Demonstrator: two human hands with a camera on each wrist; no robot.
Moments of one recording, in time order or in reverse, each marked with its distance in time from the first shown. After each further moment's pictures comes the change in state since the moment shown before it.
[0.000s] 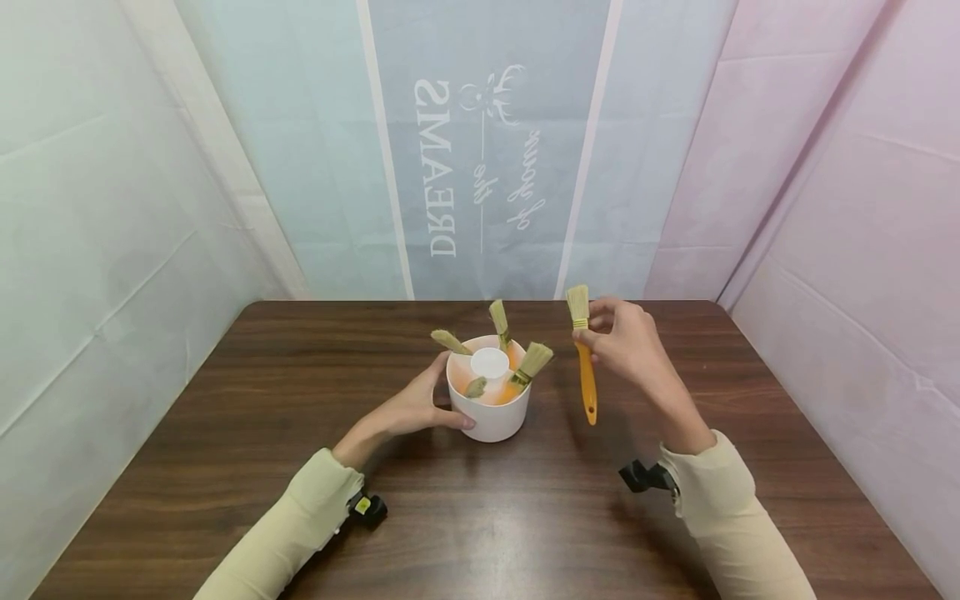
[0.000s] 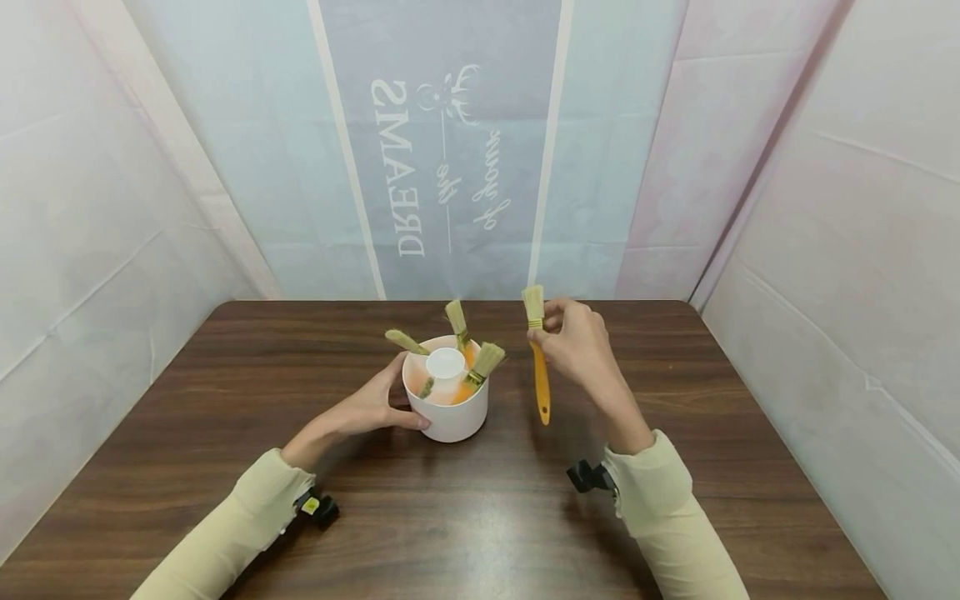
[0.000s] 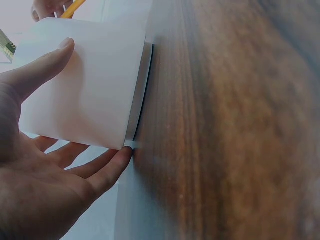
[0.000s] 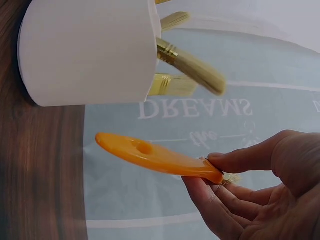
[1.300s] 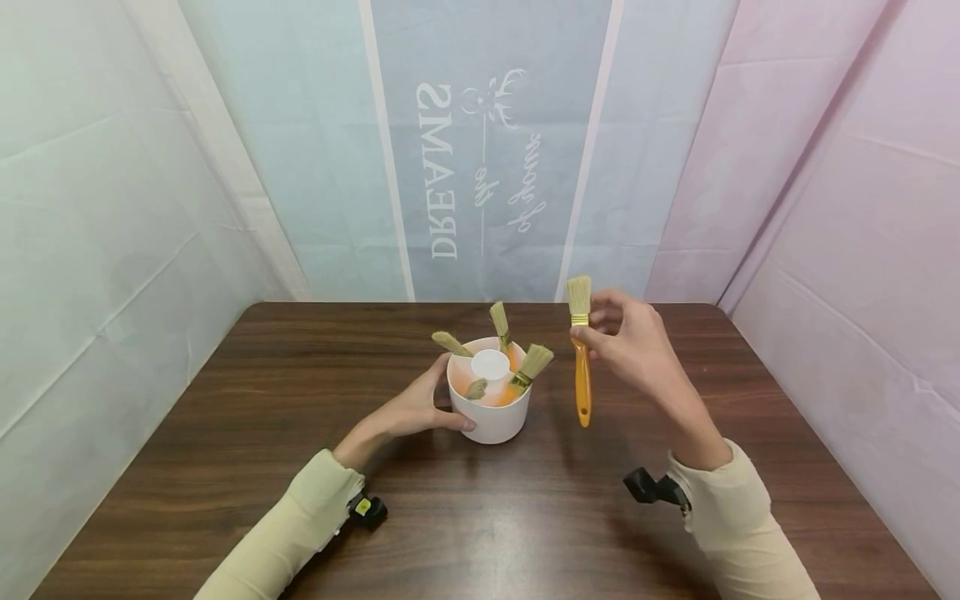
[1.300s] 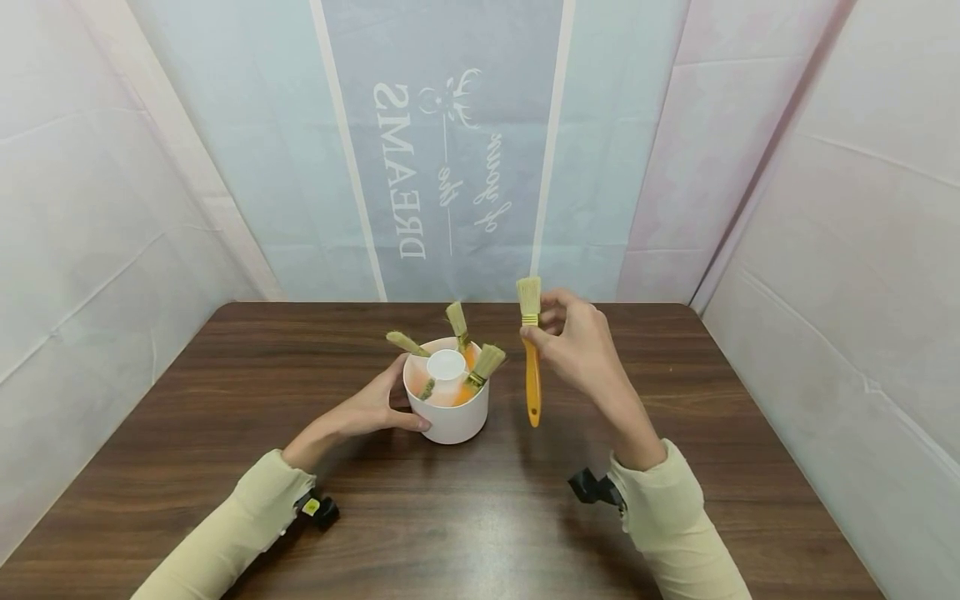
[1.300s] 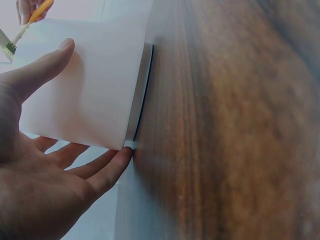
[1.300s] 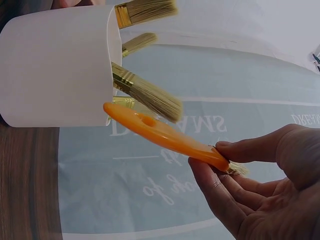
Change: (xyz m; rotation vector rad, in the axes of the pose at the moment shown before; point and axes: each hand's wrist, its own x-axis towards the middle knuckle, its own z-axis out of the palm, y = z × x) left_hand -0.001 0.001 0.001 -0.018 -0.003 0.015; right_hand -0.021 -0.025 -0.010 0.146 0.022 -0.105
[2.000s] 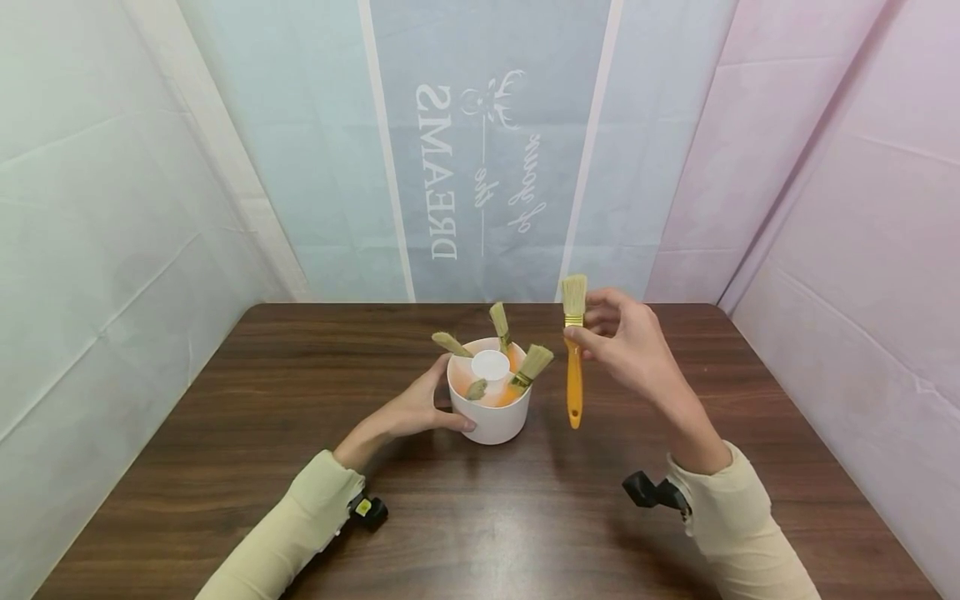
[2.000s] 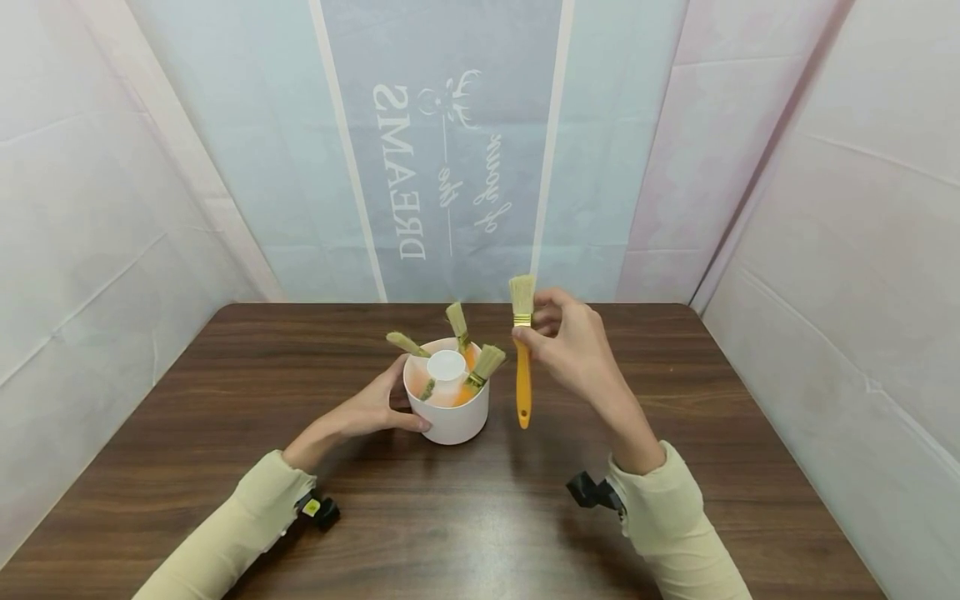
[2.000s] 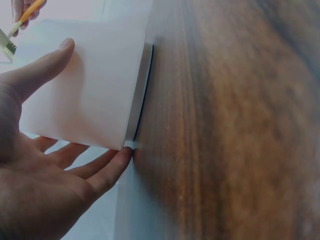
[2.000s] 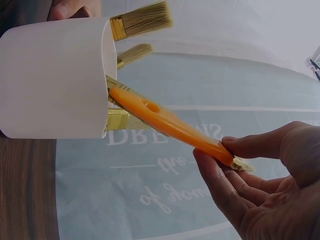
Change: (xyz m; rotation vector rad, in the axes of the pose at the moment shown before) left_hand 0.001 -0.001 0.000 0.019 0.003 -0.030; right_hand -0.004 -0.005 0.002 0.066 -0.013 -0.038
